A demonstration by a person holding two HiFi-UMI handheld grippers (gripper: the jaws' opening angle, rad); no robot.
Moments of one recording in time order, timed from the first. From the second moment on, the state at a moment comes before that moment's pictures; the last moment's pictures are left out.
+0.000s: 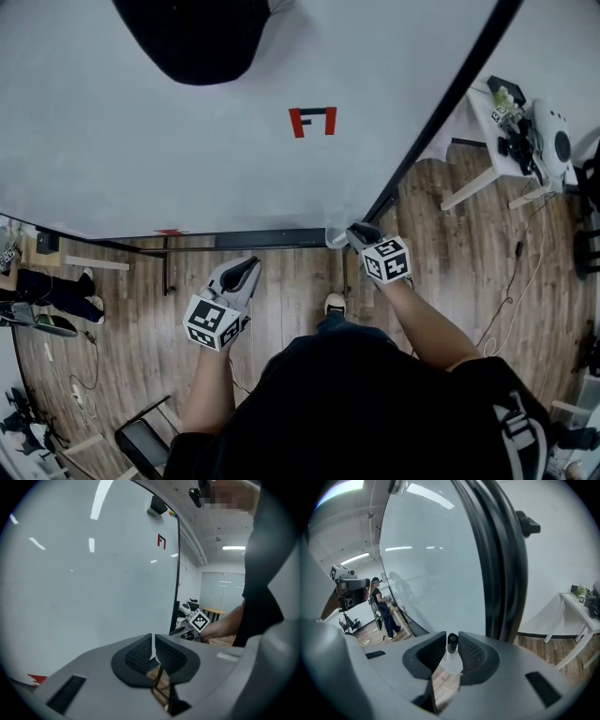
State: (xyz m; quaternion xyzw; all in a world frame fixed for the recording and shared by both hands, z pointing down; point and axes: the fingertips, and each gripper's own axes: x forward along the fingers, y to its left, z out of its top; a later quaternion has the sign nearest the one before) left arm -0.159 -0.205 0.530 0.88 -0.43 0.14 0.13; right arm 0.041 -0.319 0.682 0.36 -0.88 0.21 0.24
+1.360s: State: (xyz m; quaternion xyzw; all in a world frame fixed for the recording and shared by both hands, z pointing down) left arm -0.142 -0.165 0.501 0.91 -0.39 0.12 0.08; right arm 0.092 -0.254 0.594 0.42 -0.87 0.16 0.19
